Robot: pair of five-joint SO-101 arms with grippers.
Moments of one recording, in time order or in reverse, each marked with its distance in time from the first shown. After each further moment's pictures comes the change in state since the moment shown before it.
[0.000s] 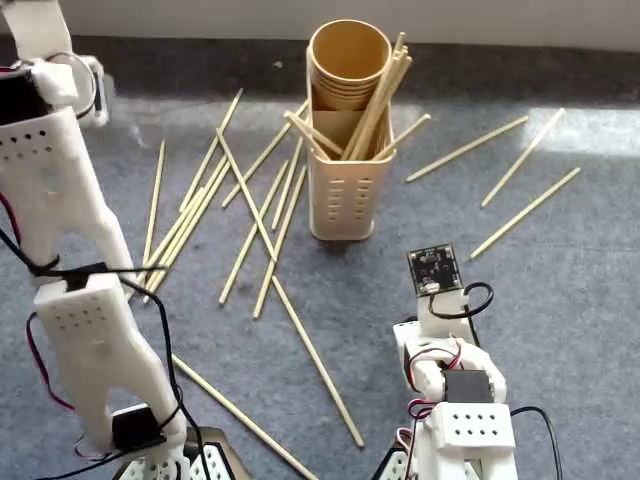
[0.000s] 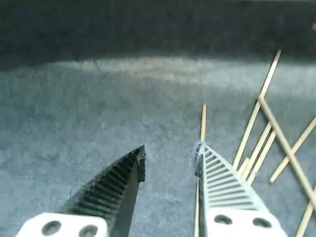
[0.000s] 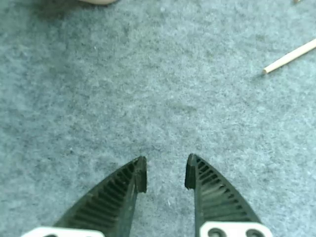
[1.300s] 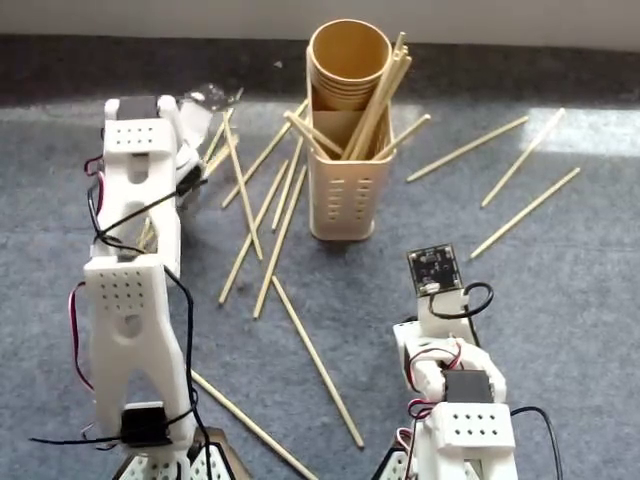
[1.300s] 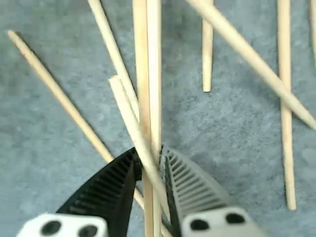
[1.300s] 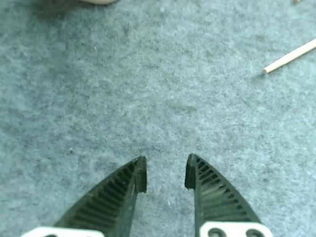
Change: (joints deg) left arm 10.8 12.0 25.1 -1.9 -27.9; right arm 0.0 0.0 0.0 0.0 0.0
